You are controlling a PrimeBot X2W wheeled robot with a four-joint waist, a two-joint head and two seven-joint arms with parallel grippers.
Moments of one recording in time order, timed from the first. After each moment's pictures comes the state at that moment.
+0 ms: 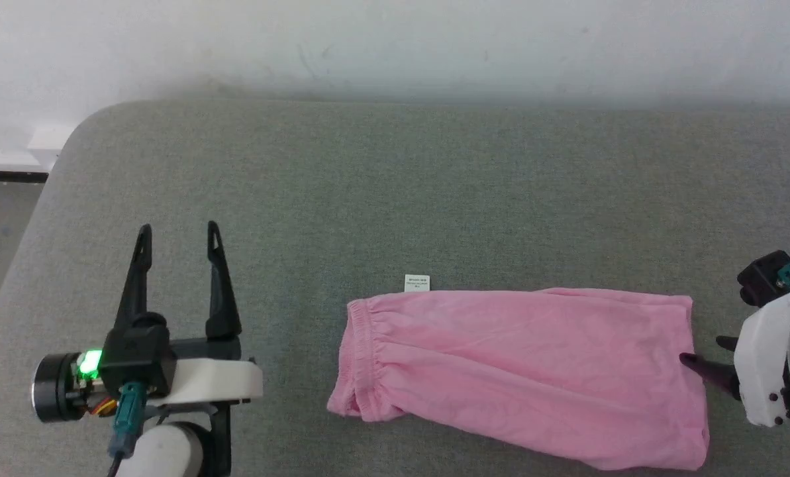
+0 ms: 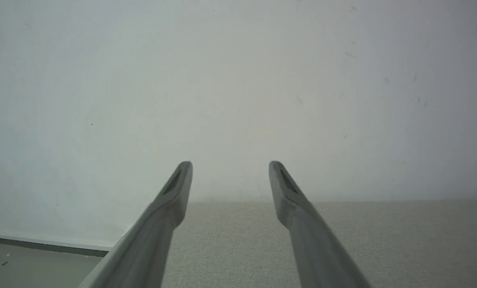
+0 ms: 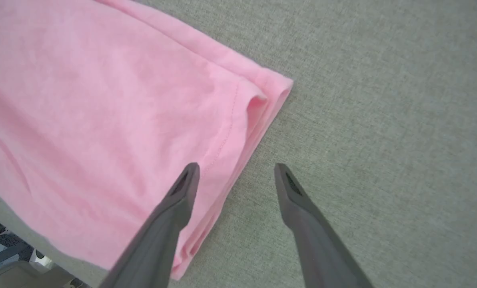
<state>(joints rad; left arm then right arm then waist) -0.18 0.45 -0.45 -0.13 -0.36 0.56 -0.26 -0.52 -0.87 0.85 0.34 1.02 0.13 0.45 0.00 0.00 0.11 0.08</state>
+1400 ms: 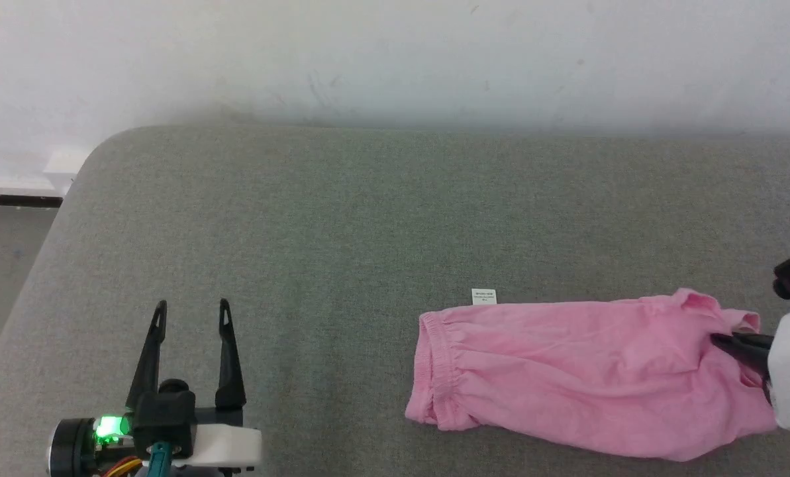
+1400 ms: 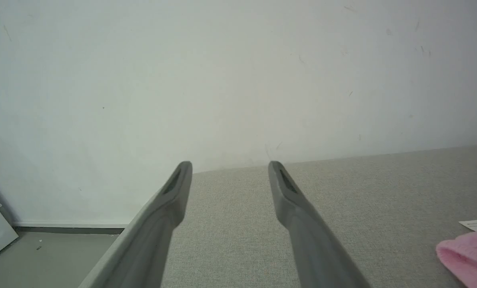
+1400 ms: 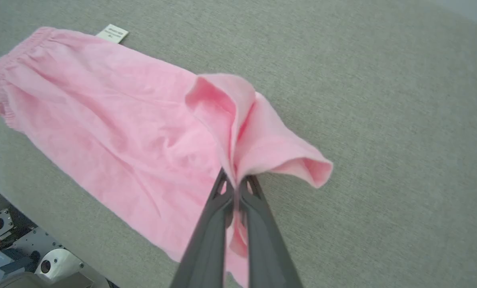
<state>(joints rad) 0.06 0.20 -0.15 -0.05 -0.01 0.29 -0.26 -0.37 -0.94 0.65 0.18 1.01 0.13 0.46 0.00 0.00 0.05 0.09</state>
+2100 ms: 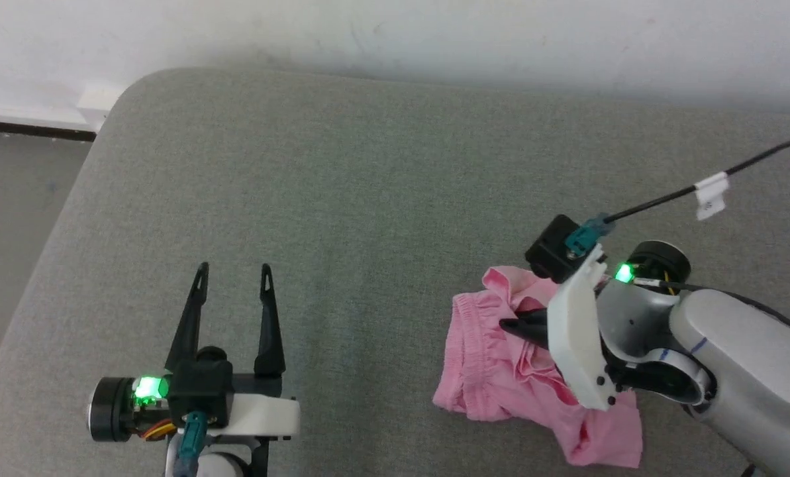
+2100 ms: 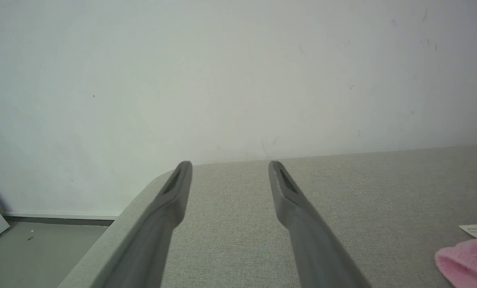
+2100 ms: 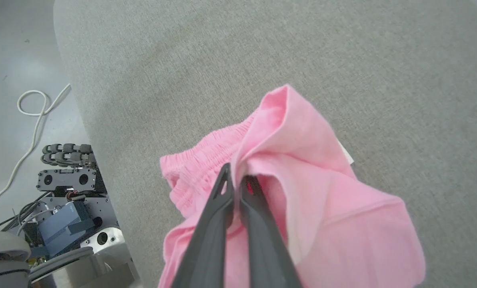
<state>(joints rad) -0.03 0.16 -0.22 -0.05 -0.01 0.27 -0.26 -0.67 -0.59 0.91 0.05 0.92 0.13 0.65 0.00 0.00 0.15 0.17</state>
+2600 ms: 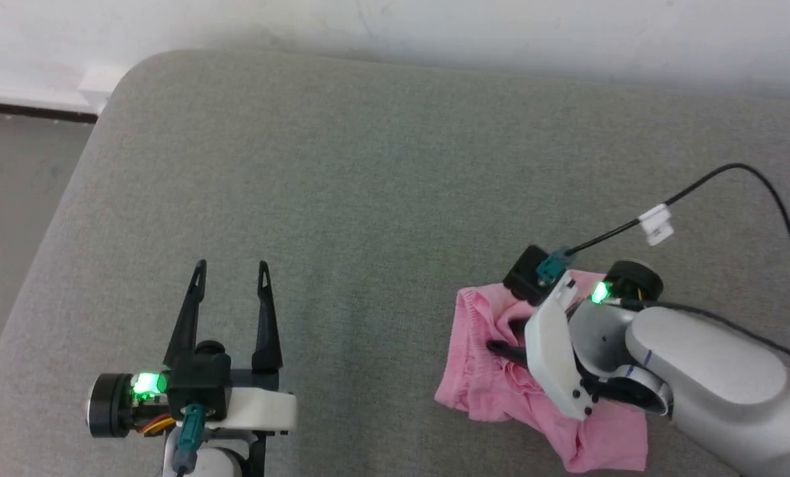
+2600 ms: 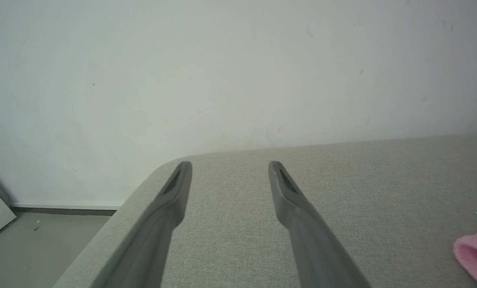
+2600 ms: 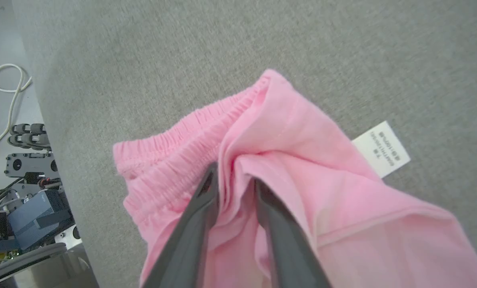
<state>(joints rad) -0.05 0.15 -0.21 -0.01 -0.01 0.27 -0.26 -0.77 -0.50 1.17 0.33 0.90 0.13 0.48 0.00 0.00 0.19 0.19</state>
